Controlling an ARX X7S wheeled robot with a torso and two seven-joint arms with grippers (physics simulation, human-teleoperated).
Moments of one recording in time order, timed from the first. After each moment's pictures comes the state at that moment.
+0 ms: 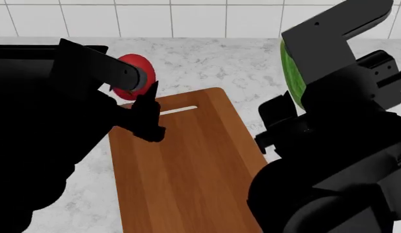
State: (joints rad) left arm -0.97 -0.20 0.45 0.14 -0.52 -1.00 -0.22; right arm 1.06 0.20 -0.41 -0.25 -1.22 1.52 -1.30
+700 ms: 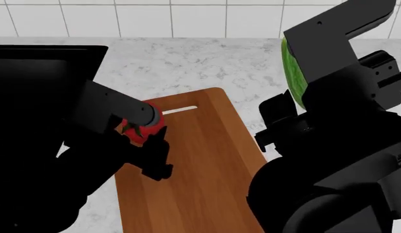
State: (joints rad) left arm -0.89 -0.19 0.48 0.07 -0.57 -1.03 -0.23; right arm 1.05 0.17 -0.36 -0.24 -1.23 1.48 -1.29
